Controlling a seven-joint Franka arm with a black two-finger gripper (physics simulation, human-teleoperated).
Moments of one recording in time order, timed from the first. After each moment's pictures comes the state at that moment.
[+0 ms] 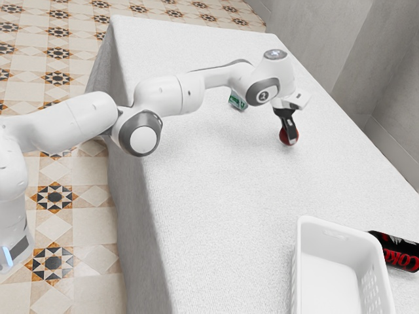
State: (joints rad) arm 0.30 1.24 -0.42 -0.31 0.30 2.01 0.31
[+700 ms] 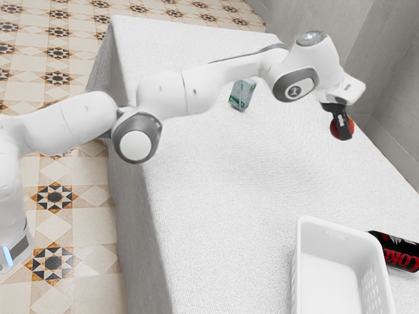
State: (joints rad) arm 0.02 1.06 -0.42 -0.27 0.37 2.04 0.28
